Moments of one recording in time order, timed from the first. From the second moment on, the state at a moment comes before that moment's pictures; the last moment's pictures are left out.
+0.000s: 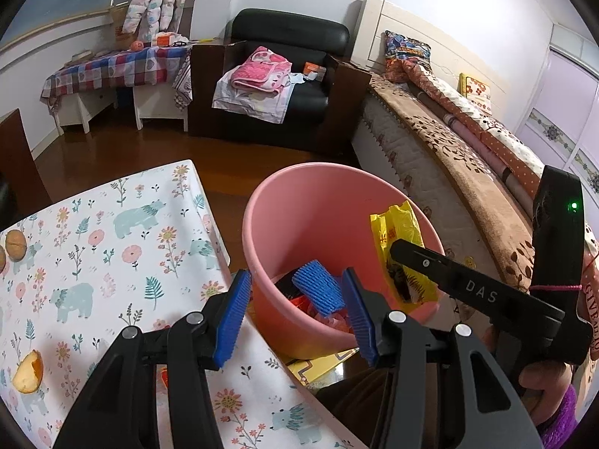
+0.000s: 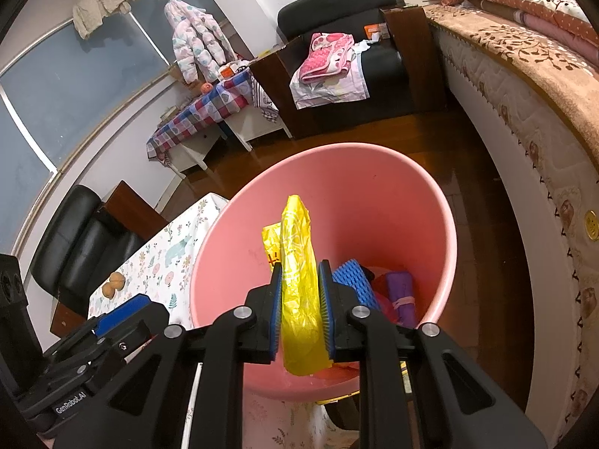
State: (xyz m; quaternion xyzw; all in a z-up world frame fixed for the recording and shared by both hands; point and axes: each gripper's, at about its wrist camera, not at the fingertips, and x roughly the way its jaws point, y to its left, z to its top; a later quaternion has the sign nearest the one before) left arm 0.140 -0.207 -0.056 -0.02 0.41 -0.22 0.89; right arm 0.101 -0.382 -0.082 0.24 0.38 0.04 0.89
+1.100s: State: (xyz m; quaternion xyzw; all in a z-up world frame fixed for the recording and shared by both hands) left arm 0.122 -0.174 -0.044 -0.03 0.39 -0.21 0.90; right arm 0.087 -0.345 -0.061 0.20 0.37 0.07 0.90
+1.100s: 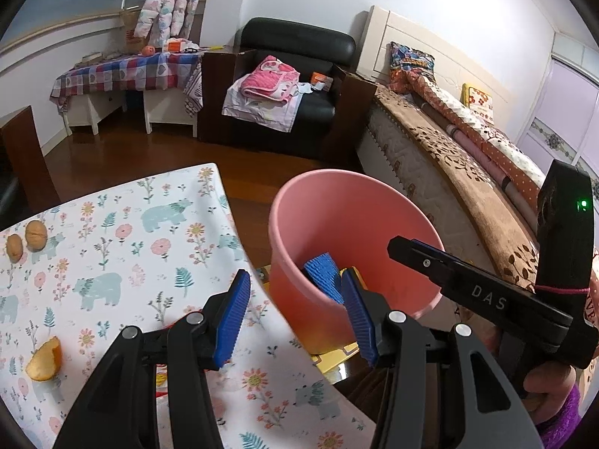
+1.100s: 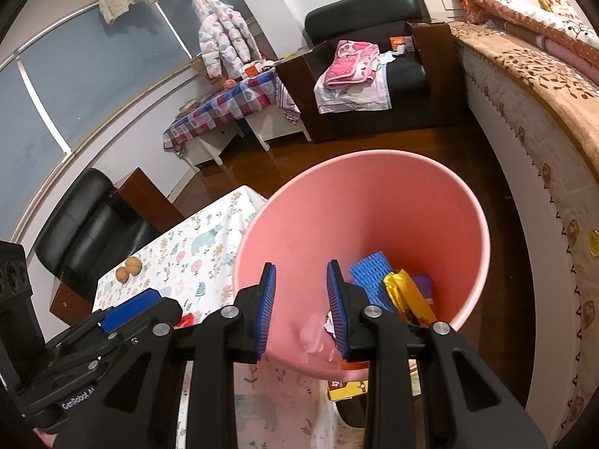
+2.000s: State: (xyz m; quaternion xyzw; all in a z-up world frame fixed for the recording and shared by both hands) left arm 0.087 -0.035 -0.039 -0.04 0.38 -0.11 0.92; right arm 0.063 -0.278 -0.042 0.16 0.39 0.14 0.89
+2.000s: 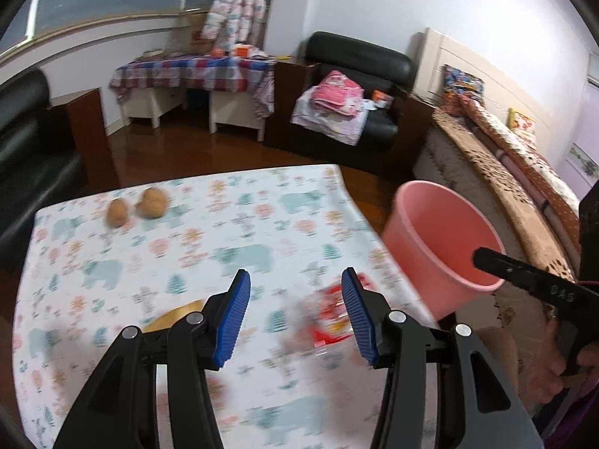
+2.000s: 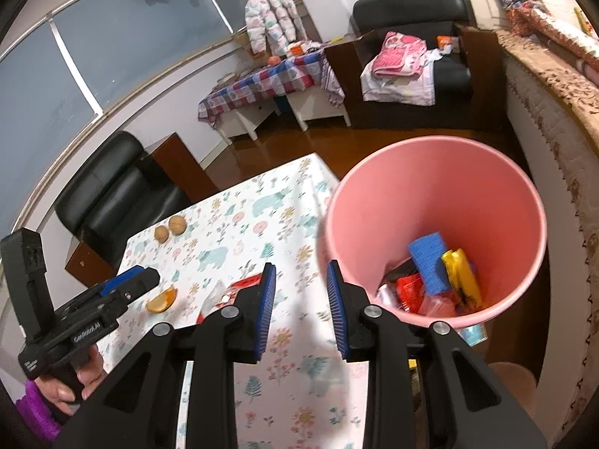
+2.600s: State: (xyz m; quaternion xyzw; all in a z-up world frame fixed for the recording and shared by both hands) left arm 0.072 0.045 -0.088 -0.05 0.43 -0.04 0.90; right arm 0.060 -0.208 -0.070 0.13 0.46 0.21 0.85
